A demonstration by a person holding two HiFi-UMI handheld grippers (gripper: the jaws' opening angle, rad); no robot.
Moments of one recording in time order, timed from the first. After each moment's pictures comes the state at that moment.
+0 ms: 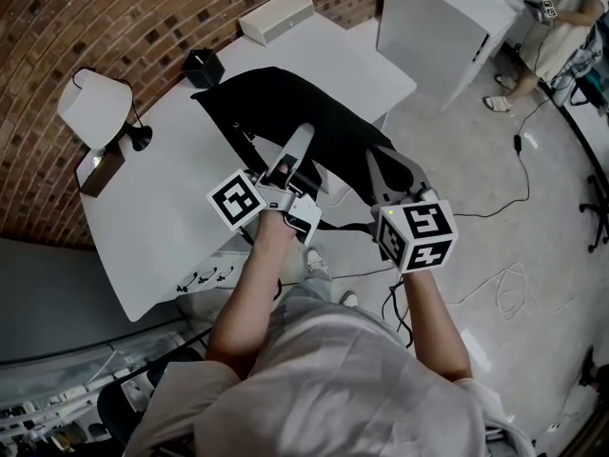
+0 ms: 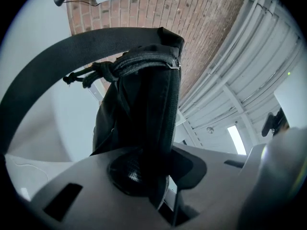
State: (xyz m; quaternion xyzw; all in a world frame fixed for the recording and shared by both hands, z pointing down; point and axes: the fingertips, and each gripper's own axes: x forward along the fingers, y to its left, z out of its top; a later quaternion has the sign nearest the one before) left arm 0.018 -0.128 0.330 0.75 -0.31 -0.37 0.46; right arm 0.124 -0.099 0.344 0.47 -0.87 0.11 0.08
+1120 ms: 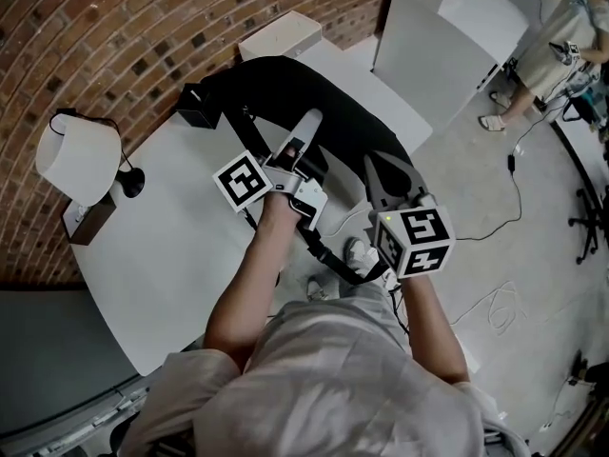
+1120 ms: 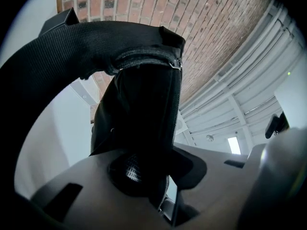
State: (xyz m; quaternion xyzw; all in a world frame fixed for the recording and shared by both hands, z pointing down) left arm -0.037 -0.310 0.319 0.75 -0.26 -0.38 0.47; right arm 0.052 -0.248 0.340 0.49 -0.86 0.09 0.11
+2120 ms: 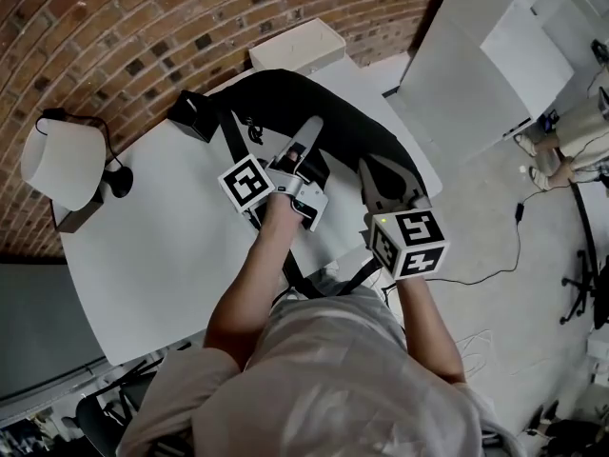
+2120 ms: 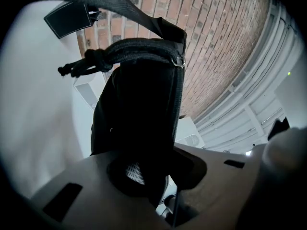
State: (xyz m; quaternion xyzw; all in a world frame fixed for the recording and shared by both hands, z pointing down) left arm -0.043 -0.444 0.376 0.69 -0.33 -0.43 0.48; right arm 0.049 -0.394 0.373 0.40 -0.90 0.11 0.14
